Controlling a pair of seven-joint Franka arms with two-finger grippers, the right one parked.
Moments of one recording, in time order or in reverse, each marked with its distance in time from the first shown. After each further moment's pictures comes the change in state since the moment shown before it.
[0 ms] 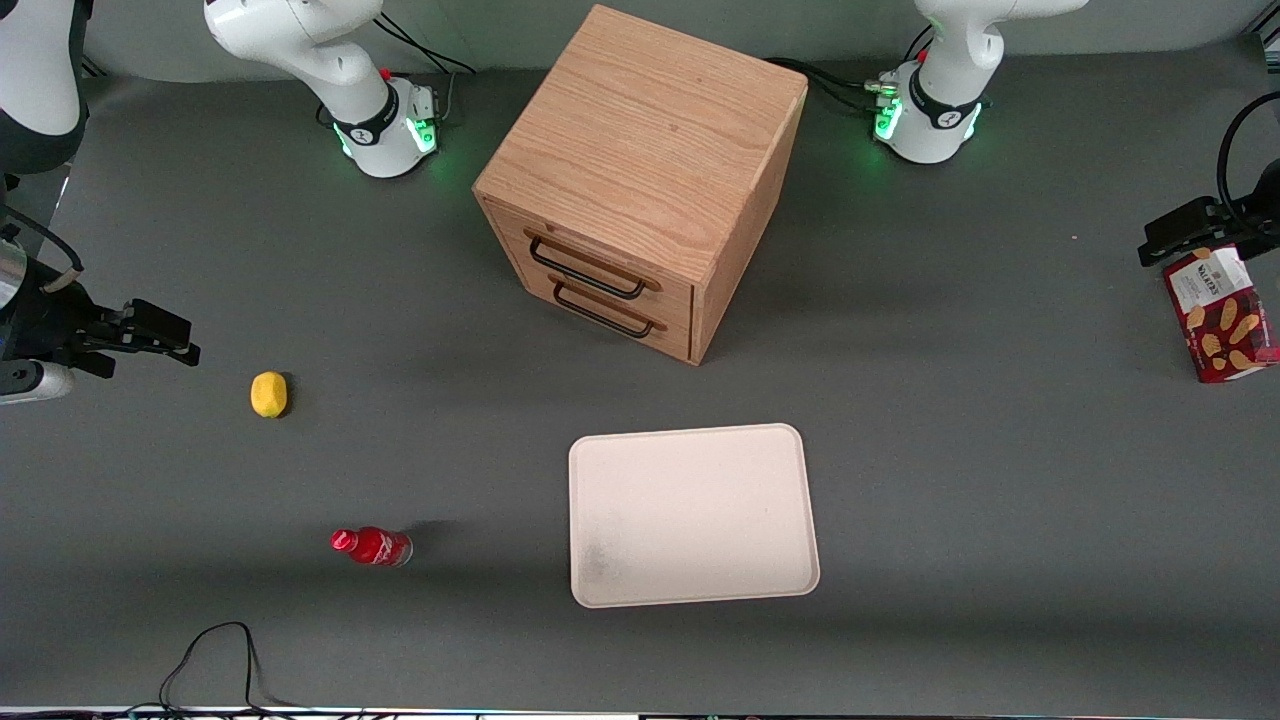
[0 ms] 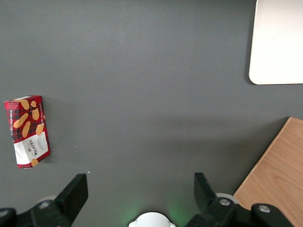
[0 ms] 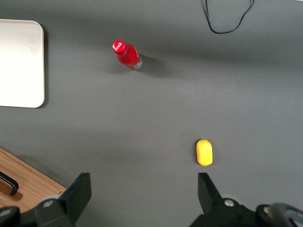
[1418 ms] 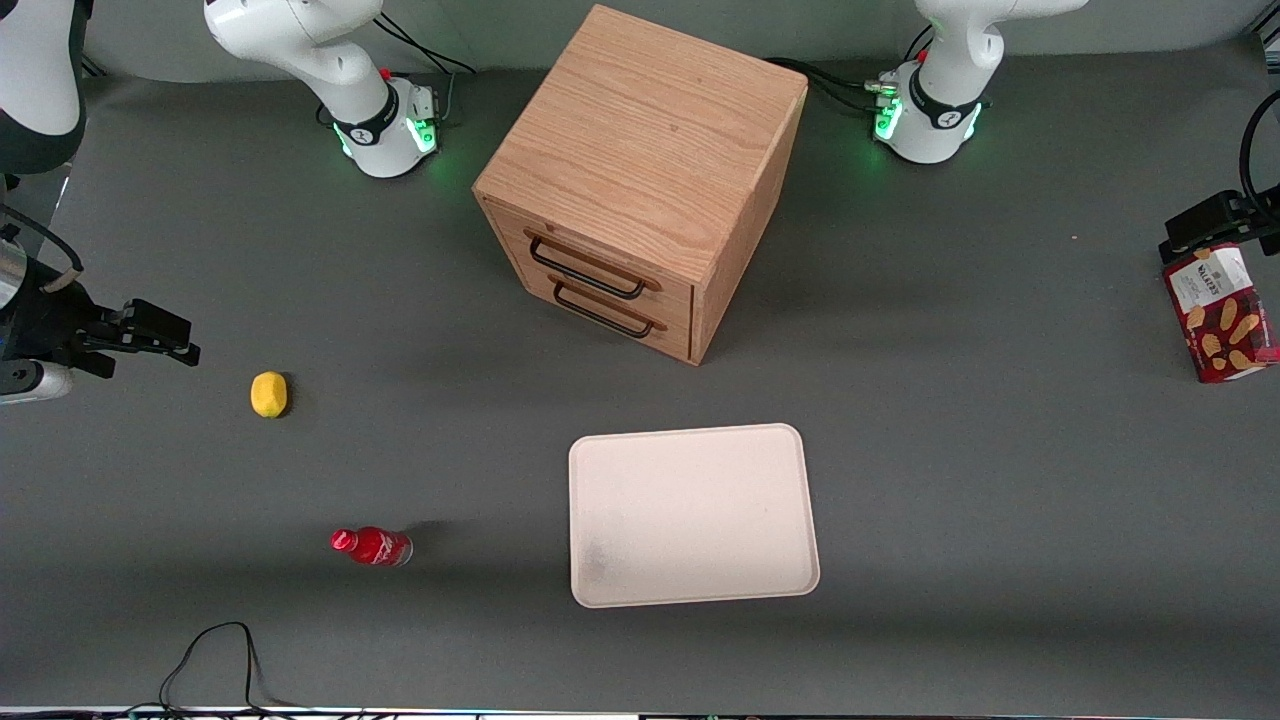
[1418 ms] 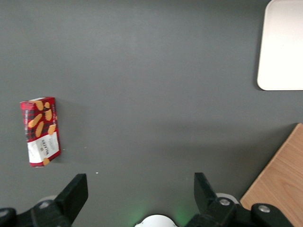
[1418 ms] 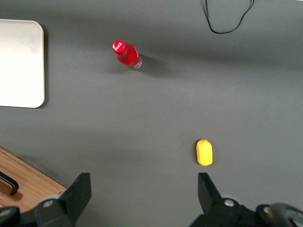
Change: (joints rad) arm 0.009 0.002 0.002 0.029 0.044 -0.006 -0.003
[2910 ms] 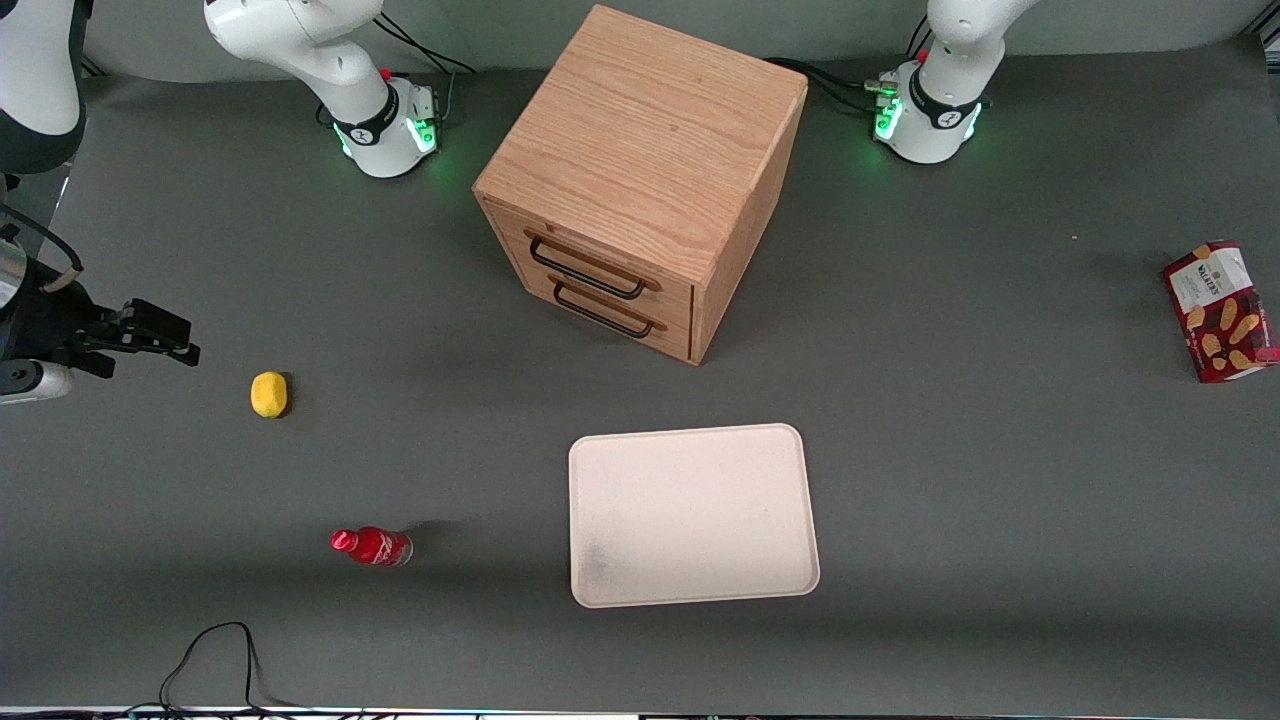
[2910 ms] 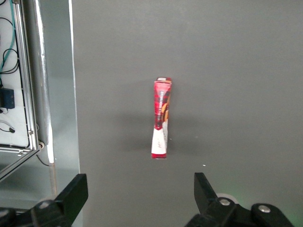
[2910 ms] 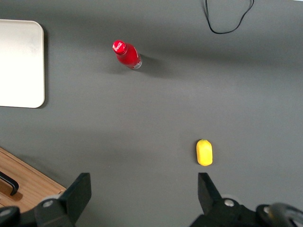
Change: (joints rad) arm 0.652 0.333 0.014 0.294 0.054 0.038 0.653
